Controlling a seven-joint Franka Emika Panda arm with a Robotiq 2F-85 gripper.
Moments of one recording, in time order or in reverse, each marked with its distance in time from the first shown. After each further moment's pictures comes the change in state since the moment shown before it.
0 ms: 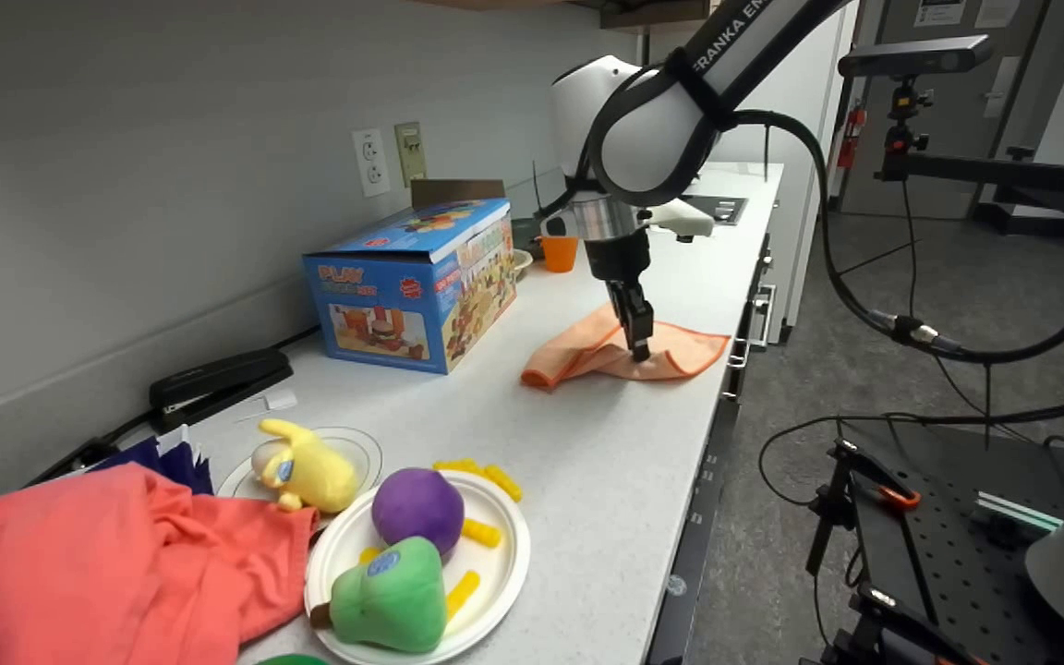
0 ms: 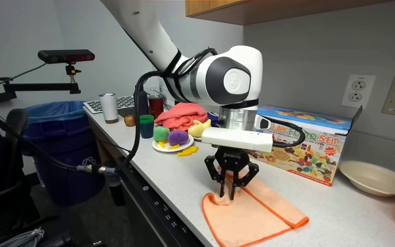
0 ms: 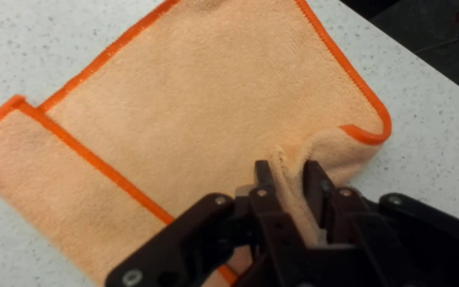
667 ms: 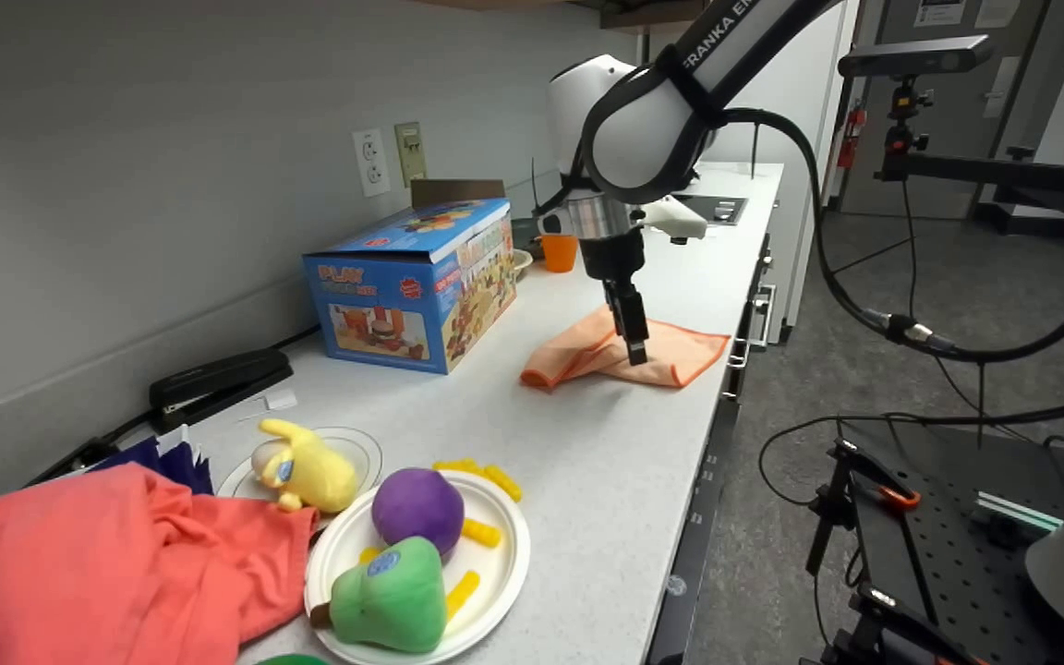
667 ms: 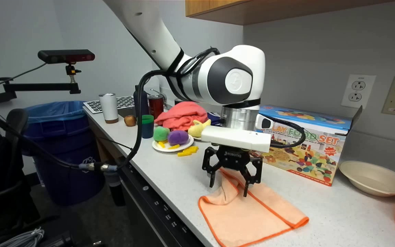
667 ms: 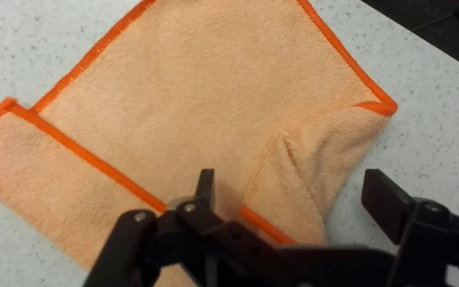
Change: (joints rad) arm 0.000 0.015 0.000 0.021 0.040 0.000 0.045
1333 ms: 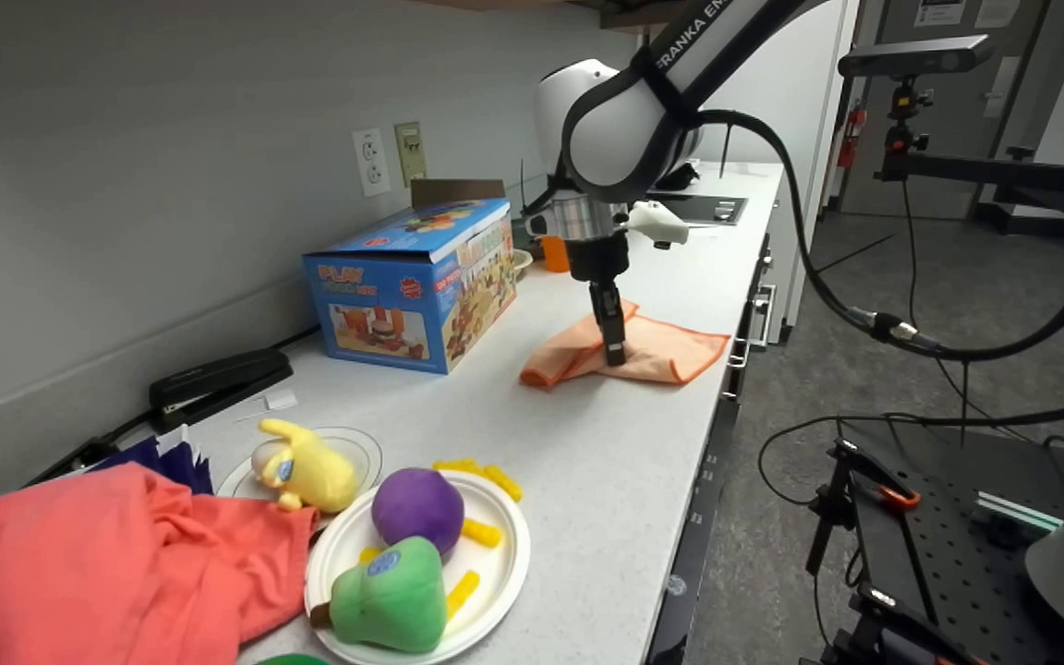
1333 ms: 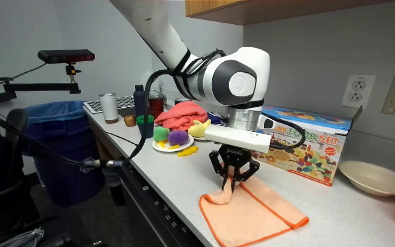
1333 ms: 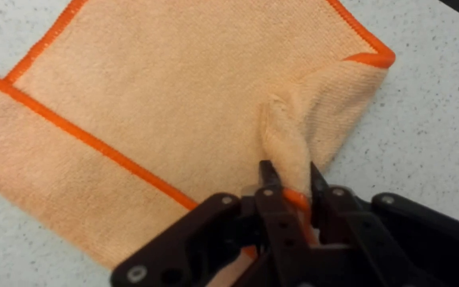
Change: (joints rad) arm 0.000 0.045 0.009 0.056 0.065 -0.004 0.008
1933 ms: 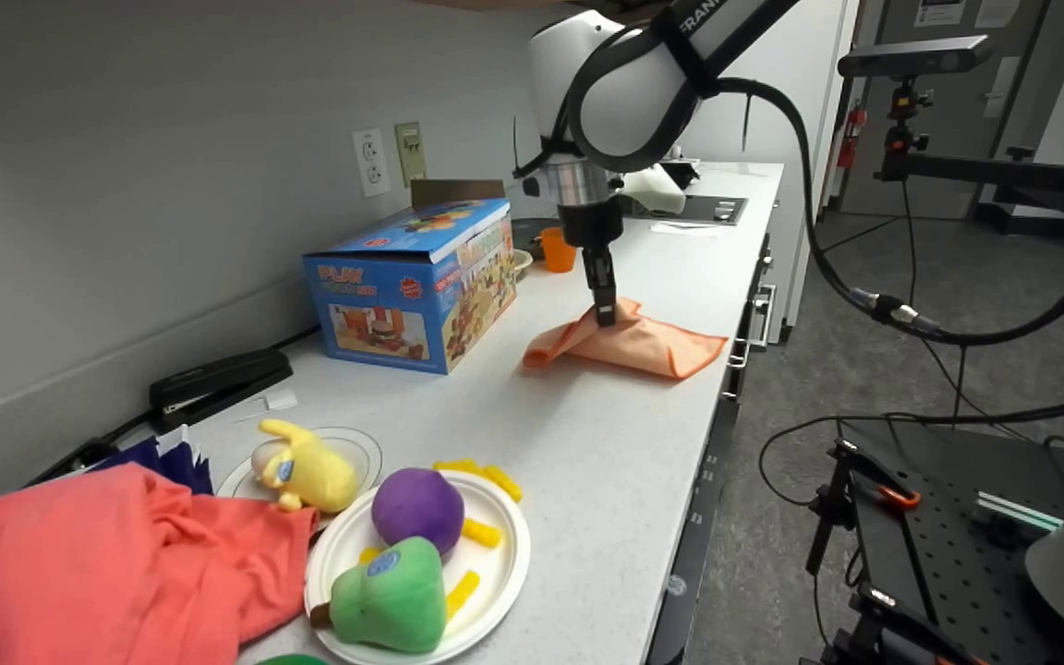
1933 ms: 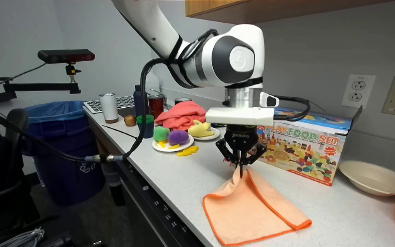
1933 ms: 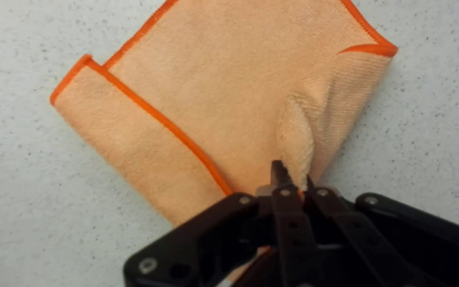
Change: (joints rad) arm 0.018 -0.075 -0.003 0.015 -0.139 -0.014 0.109
